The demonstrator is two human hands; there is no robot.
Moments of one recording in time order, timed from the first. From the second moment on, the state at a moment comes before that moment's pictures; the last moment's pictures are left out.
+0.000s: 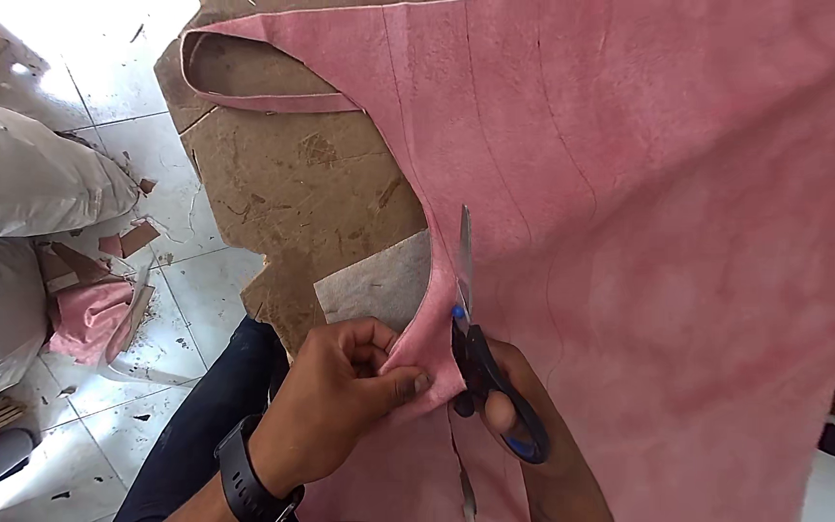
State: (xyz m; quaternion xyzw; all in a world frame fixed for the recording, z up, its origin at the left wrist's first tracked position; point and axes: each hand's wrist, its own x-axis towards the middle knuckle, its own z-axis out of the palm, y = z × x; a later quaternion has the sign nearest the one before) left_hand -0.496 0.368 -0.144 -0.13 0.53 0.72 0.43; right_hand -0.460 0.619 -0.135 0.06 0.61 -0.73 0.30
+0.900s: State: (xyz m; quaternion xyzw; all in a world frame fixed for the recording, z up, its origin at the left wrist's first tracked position) left_hand -0.484 0.353 -0.151 -0.12 0.47 0.75 0.44; right_hand -0.510 0.595 -0.132 0.09 0.61 -0.74 0.29
